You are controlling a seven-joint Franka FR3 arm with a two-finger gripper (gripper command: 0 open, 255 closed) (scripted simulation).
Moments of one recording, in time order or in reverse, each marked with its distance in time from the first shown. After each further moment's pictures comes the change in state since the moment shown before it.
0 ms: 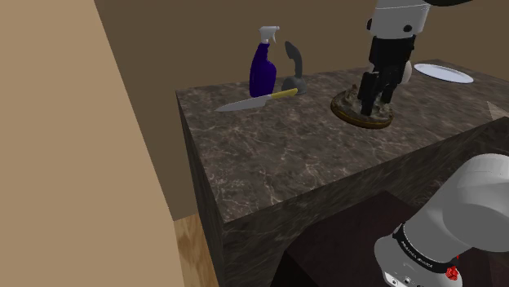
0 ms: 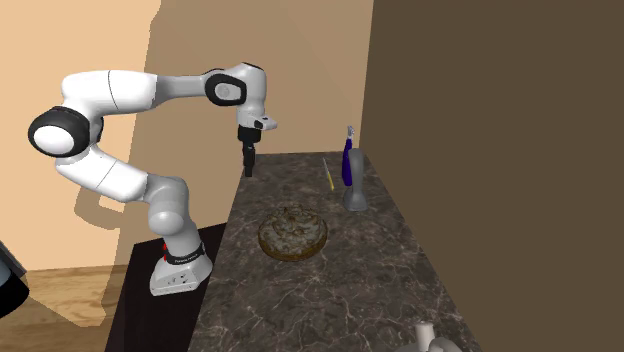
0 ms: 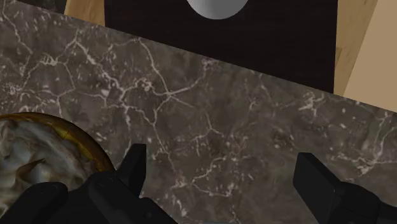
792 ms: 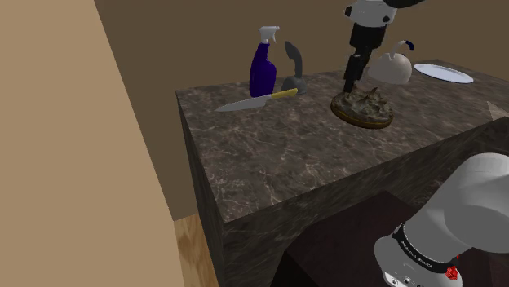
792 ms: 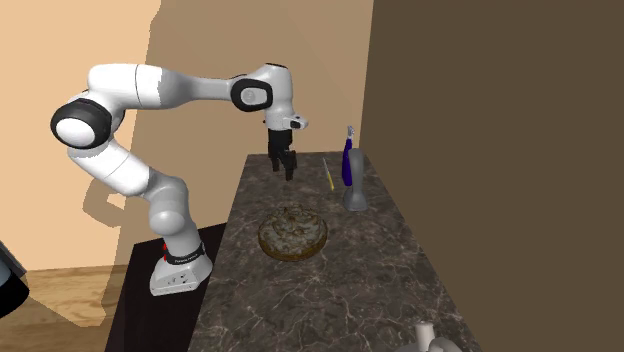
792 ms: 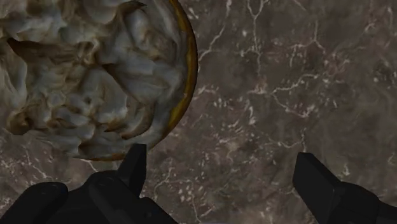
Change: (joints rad) arm 0.032 0.210 -0.162 0.123 -0.141 0.248 -0.370
